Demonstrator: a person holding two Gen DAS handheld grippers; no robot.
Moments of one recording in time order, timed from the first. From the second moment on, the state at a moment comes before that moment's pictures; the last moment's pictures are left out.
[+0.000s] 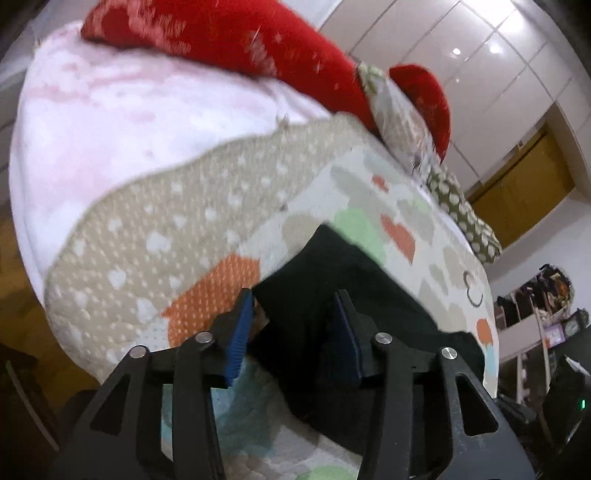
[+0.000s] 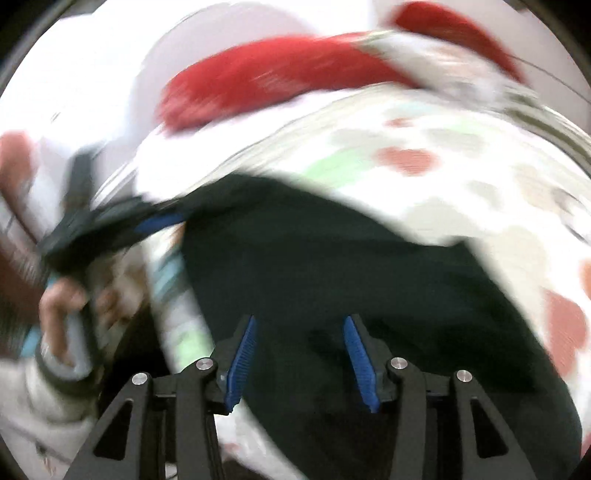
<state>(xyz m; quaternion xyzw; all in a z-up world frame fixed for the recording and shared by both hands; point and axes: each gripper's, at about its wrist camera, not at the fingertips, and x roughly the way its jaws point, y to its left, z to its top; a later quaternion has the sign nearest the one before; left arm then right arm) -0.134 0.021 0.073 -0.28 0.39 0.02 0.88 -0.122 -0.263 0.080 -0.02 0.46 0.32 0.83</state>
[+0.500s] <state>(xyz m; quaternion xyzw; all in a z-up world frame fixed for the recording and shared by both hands) -0.079 -0.016 0.041 -0.20 0.42 0.03 0.89 -0.033 -0.334 0.028 0.10 0.45 0.19 0.87</state>
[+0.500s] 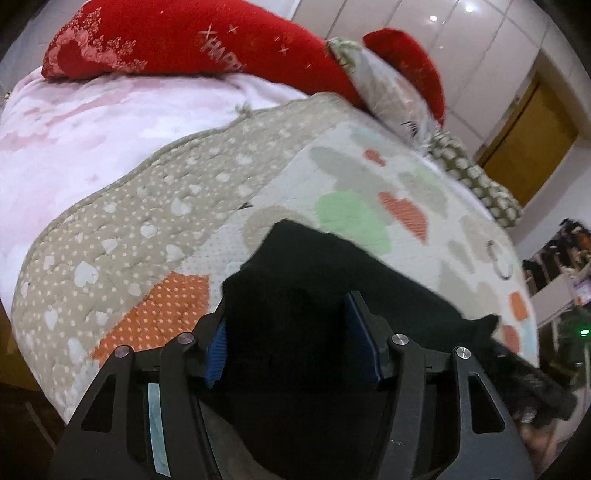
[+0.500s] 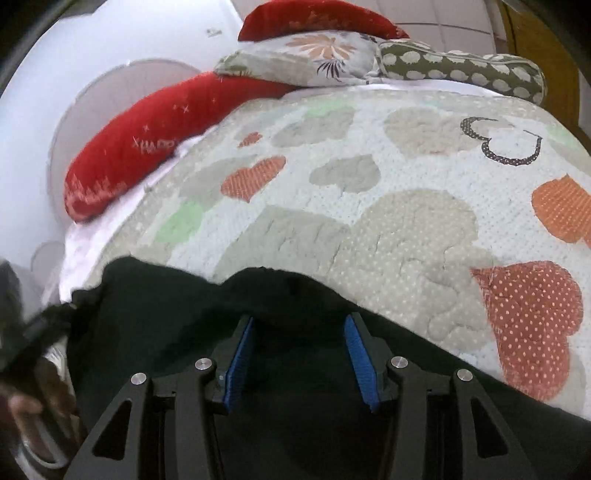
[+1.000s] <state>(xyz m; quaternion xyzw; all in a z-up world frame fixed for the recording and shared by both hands) -0.128 -0.037 0.093 -0.16 0.37 0.00 0.91 -0.139 -0.370 0.063 0.12 0.41 0.16 0.89</state>
